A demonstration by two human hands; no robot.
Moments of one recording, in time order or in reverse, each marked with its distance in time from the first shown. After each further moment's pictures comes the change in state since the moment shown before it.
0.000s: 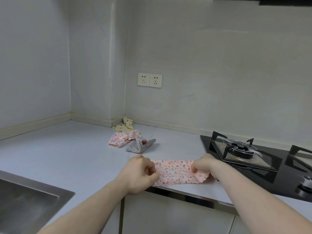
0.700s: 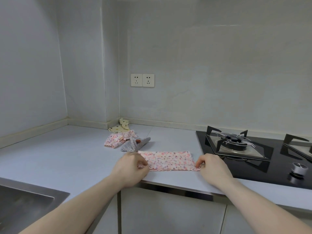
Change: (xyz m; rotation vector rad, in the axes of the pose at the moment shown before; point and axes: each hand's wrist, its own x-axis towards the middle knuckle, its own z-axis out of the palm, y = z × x) left_hand 0.007 -0.001 -0.001 0.178 0.010 -0.108; right_hand -0.012 0.073 -0.001 -0.253 0.352 -0.461
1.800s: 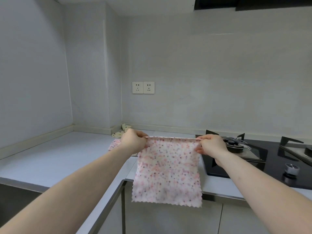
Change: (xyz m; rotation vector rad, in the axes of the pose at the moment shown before) left_hand 0.046 0.054 -0.080 -0.483 0.121 -0.372; right_hand 0.026 -0.033 -0.069 0.960 0.109 0.341
